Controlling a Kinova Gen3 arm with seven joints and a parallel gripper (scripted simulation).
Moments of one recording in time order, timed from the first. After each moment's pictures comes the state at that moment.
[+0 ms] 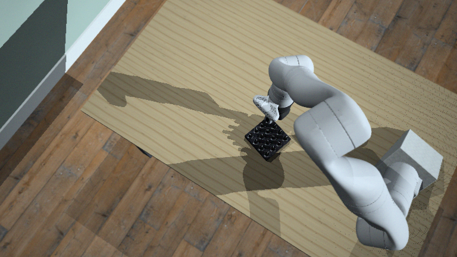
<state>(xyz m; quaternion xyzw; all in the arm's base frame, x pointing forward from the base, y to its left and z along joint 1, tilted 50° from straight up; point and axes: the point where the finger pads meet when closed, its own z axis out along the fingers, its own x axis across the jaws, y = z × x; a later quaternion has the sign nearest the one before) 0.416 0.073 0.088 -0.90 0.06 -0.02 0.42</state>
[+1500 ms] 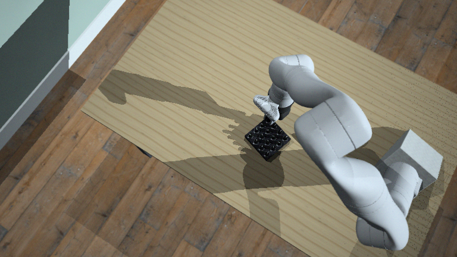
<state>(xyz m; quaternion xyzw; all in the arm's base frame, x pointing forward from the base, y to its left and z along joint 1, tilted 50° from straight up) 0.415 0.072 0.090 -0.90 0.06 -0.02 0.42</state>
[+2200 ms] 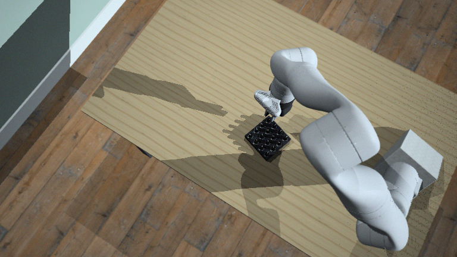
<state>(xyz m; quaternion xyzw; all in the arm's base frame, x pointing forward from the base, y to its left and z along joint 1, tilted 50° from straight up) 0.413 0.045 0.112 -0.90 0.06 -0.02 0.42</state>
